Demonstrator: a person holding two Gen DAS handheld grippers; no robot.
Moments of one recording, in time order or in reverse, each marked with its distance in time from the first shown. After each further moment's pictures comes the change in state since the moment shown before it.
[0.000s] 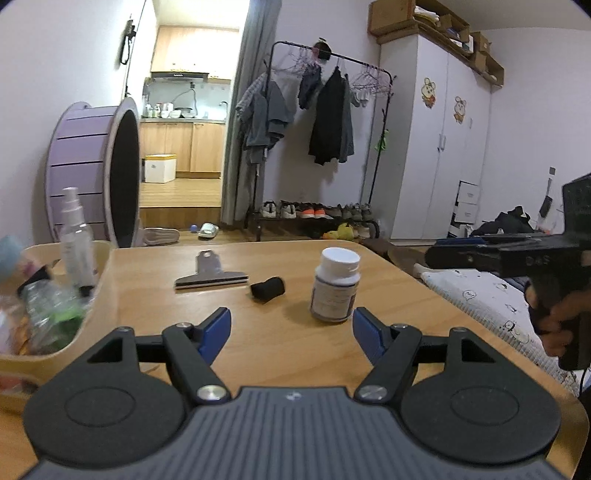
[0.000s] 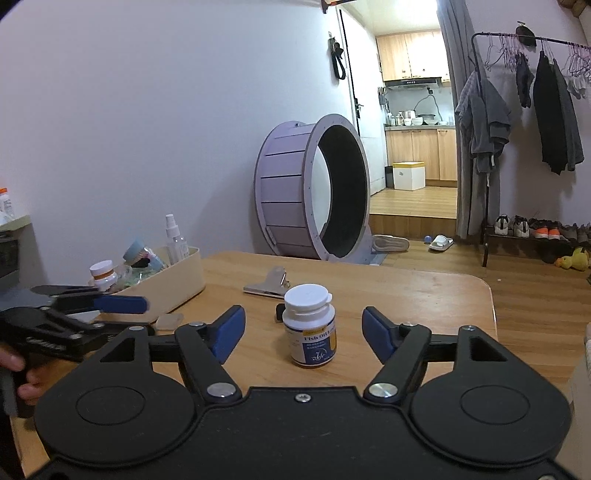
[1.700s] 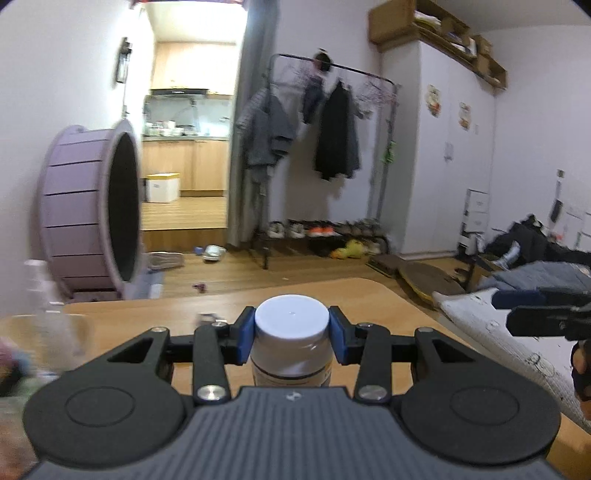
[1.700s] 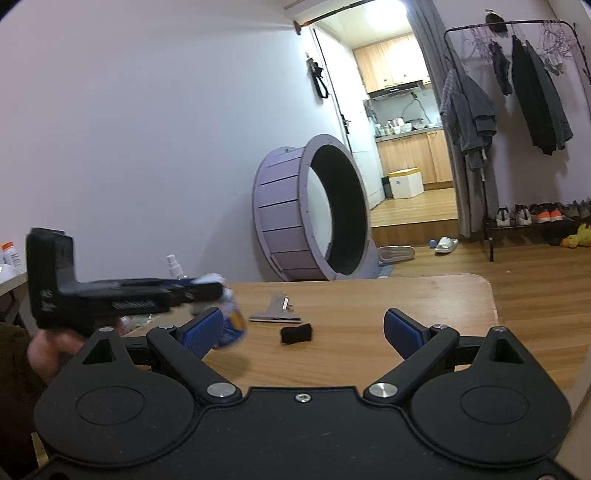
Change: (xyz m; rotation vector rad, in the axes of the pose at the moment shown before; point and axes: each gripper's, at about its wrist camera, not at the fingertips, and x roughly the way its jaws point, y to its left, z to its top) left arm 0.018 0.016 0.049 0.026 -0.054 0.072; right arm -0.009 -0.020 -0.005 0.126 -0.085 0.042
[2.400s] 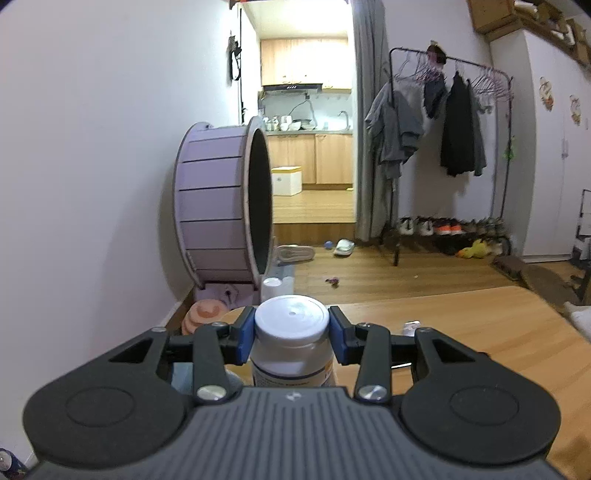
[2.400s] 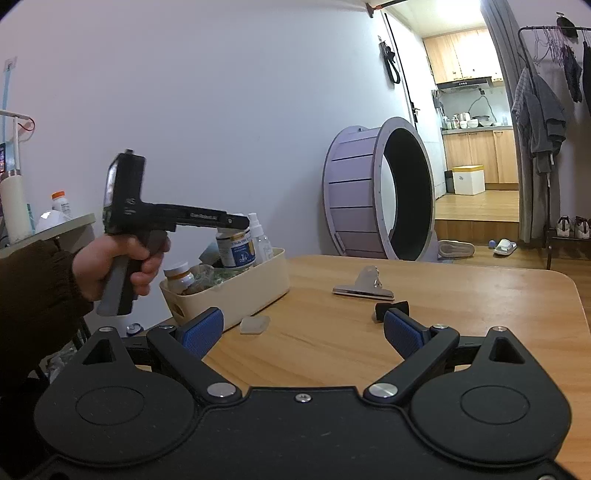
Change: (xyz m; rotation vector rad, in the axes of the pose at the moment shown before) left arm -0.001 0.093 0.024 -0.037 0.042 0.382; right arm 0.019 0.067 -0.022 -0.108 0.066 0.162
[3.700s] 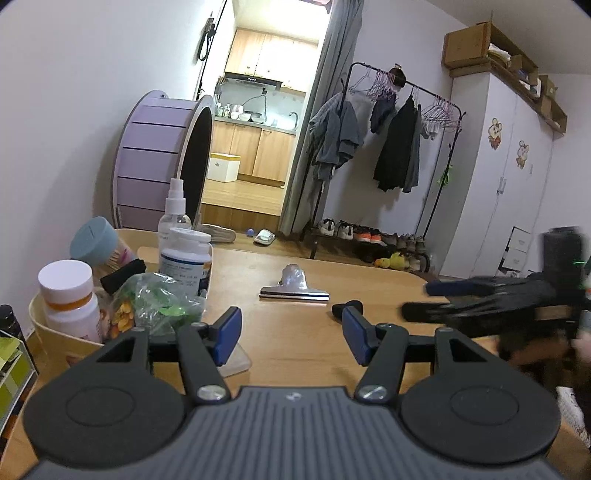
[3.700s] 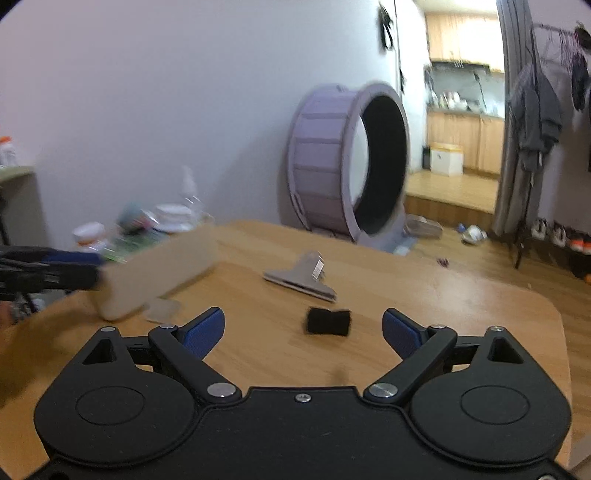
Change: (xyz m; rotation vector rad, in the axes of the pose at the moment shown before) left arm -0.066 -0.021 -0.070 -0.164 -0.007 -0.282; right arm 0.110 -0.039 0.029 -0.100 0.191 -0.150
